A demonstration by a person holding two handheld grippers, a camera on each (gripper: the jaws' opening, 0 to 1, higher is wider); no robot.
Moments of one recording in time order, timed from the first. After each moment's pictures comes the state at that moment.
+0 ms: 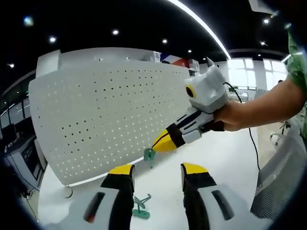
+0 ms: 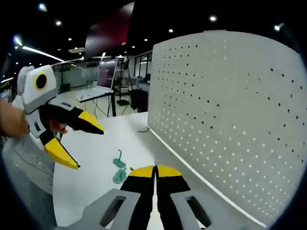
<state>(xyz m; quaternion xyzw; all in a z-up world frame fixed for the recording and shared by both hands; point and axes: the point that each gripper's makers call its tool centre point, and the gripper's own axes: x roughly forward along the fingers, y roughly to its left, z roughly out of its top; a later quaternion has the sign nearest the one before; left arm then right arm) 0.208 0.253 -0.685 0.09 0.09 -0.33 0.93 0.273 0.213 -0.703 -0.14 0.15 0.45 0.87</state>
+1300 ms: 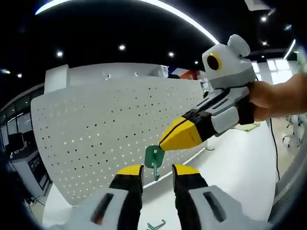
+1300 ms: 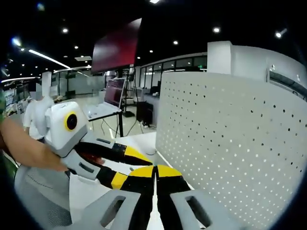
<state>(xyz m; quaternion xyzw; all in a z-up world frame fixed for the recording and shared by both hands) 0.248 0.238 -0.652 0.09 0.02 -0.30 0.95 0.252 0.233 -0.630 -0.12 0.11 0.48 0.86</state>
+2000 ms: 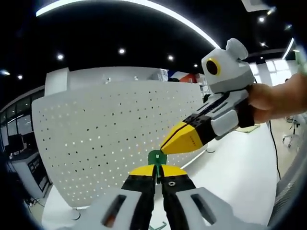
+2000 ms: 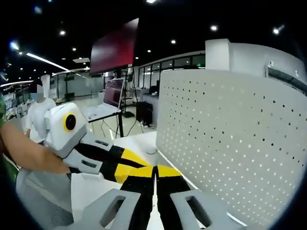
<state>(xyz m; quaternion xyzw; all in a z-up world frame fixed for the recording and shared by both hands) 0.248 0.241 -0.650 0.08 0.00 -0.30 0.95 0.252 0.232 -0.634 -0.11 0.12 0.47 0.86</state>
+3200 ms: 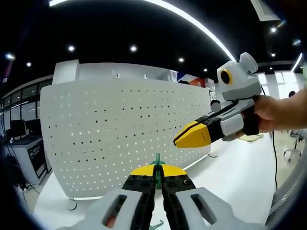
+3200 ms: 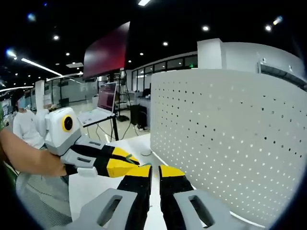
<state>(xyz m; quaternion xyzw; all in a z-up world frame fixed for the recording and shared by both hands) 0.251 0.256 -0.654 0.03 0.02 -0.28 0.96 0.259 0.219 -0.634 -0.08 0.12 0.45 0.88</state>
